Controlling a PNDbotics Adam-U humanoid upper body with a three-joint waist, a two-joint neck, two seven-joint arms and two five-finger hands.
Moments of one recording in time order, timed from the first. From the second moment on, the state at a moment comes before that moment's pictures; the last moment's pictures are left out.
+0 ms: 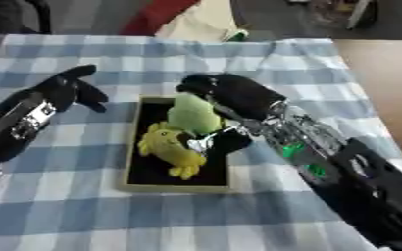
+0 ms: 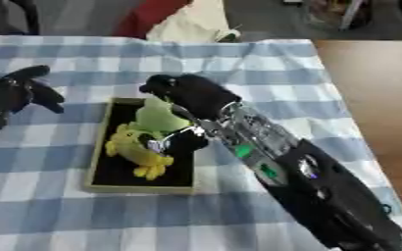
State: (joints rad) left arm -0.50 0.40 -0.11 -1.75 0.01 -0.10 -0.51; right arm -0.77 -0.46 0.45 -1.67 0.89 0.05 0.29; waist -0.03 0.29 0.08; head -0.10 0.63
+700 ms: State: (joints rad) left arm -0.48 0.39 -0.10 -1.77 0.07 -0.11 -0.45; right arm -0.51 -0.50 0.12 -1.97 0.68 0.22 0.09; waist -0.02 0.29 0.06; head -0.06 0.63
